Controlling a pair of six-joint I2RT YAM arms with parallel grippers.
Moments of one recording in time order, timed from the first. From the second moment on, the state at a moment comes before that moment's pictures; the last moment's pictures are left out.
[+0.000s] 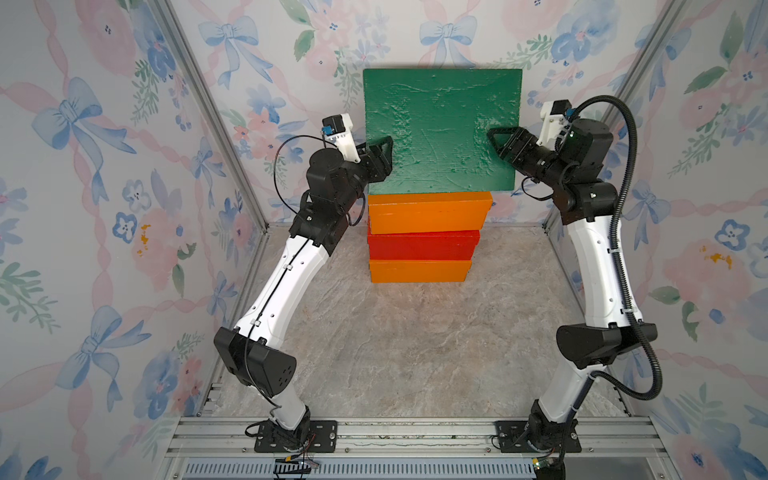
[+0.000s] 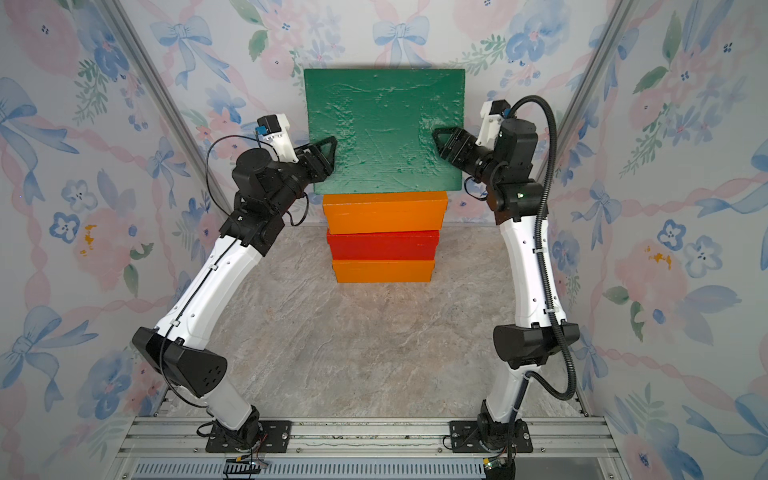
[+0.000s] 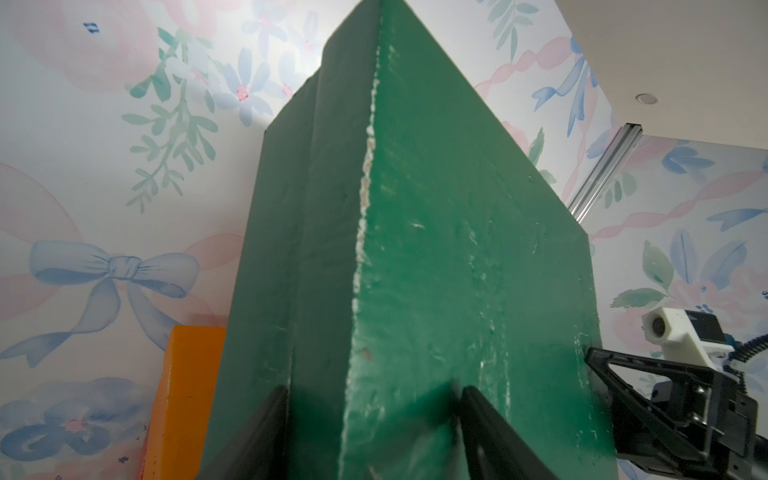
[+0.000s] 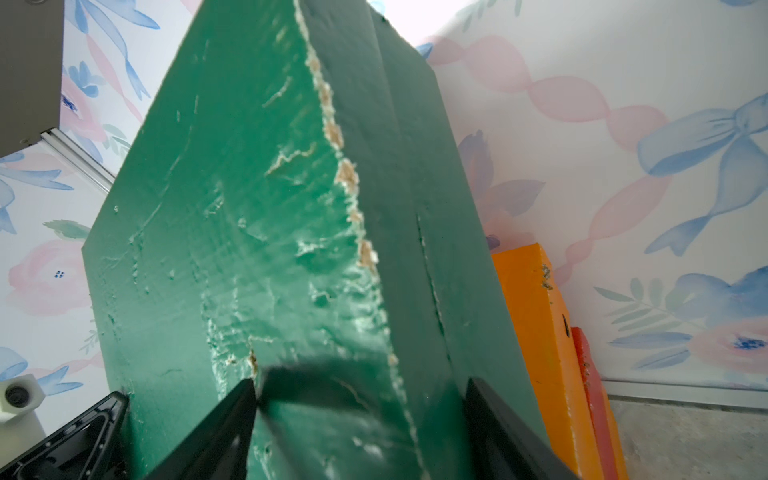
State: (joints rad) left arm -0.42 1.70 1.96 -0.08 0.04 -0.49; right arm 0.15 1.87 2.43 -0.59 -0.38 0.62
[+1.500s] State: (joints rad) left arm -0.34 1.75 1.97 -0.08 0.16 -0.54; right arm 0.11 1.96 2.46 -0.51 -0.49 0.71
